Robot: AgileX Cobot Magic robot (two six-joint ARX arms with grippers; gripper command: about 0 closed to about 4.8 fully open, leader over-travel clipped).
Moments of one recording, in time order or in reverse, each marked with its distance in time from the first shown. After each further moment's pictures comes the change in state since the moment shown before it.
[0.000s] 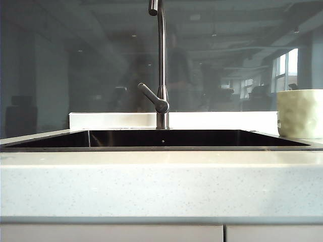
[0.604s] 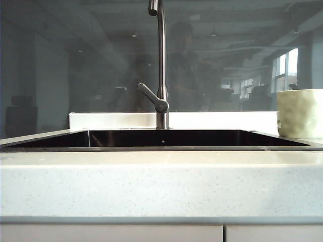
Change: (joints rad) left arm 0.000 0.000 0.000 0.000 0.000 0.000; right arm 0.000 0.000 0.000 0.000 0.000 0.000
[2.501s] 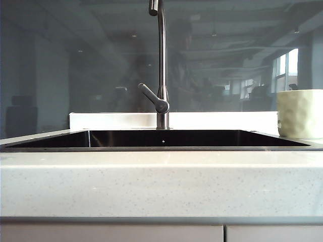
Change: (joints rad) left arm 0.000 0.000 0.000 -0.004 0.000 0.000; right arm 0.199 -1.400 -0.109 -1.281 0.246 -0.010
